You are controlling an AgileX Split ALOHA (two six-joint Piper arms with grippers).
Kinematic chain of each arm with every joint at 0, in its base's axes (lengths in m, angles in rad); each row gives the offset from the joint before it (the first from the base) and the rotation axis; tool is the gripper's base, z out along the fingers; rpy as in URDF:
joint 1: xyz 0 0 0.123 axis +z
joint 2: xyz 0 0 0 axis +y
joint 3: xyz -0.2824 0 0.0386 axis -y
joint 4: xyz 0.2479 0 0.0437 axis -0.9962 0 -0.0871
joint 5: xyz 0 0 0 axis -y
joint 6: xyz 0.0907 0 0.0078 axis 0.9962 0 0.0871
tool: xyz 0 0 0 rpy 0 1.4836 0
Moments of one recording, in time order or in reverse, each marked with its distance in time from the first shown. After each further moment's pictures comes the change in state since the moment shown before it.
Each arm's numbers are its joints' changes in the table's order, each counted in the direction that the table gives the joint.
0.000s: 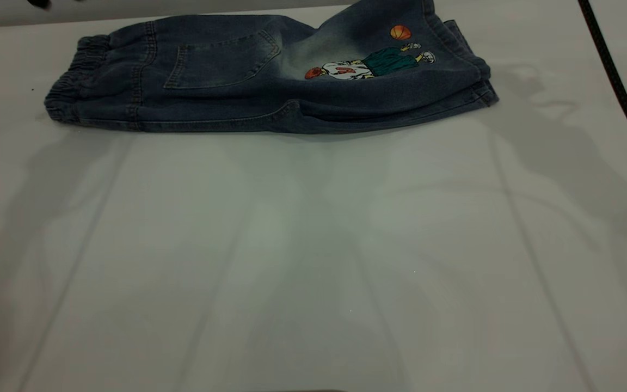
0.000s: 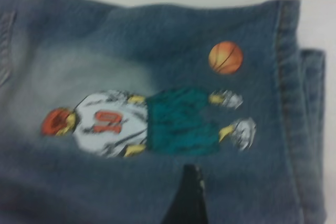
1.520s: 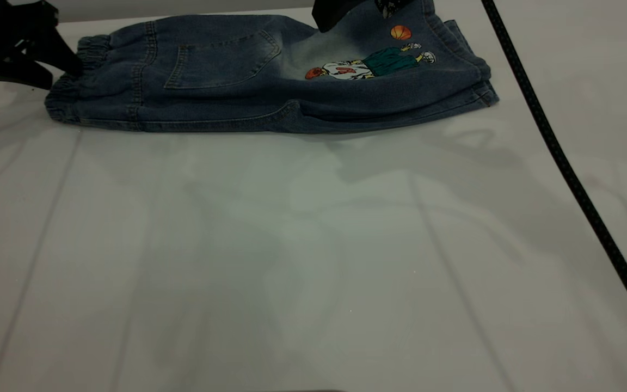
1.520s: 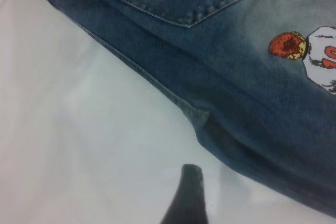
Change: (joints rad) left arm 0.258 0.261 0.193 -0.266 -0.392 0.370; right arm 0.198 -0.046 0.038 -0.102 -0.251 -0.129
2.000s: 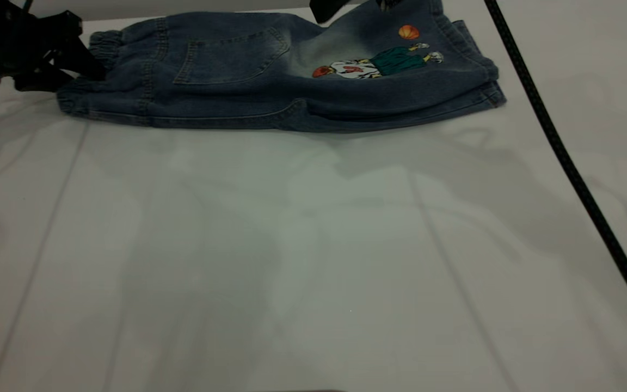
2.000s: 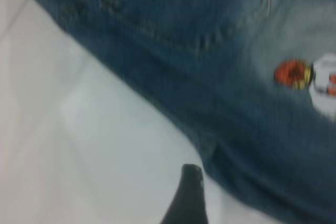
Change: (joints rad) left arm -0.020 0.101 0.071 0.140 0.012 0.048; right arm 0.000 0.000 0.000 -0.046 0.078 -0.016
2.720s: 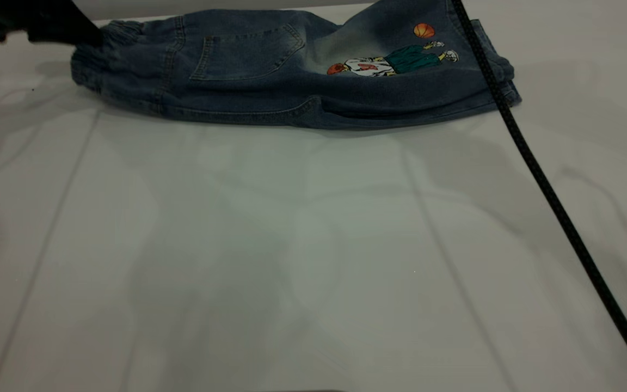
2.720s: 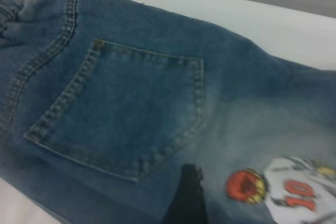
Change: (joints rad) left arm -0.003 -0.060 0.110 -0.047 -0.183 0.013; right arm 0.016 0.153 0.075 -0.124 0.338 -0.037
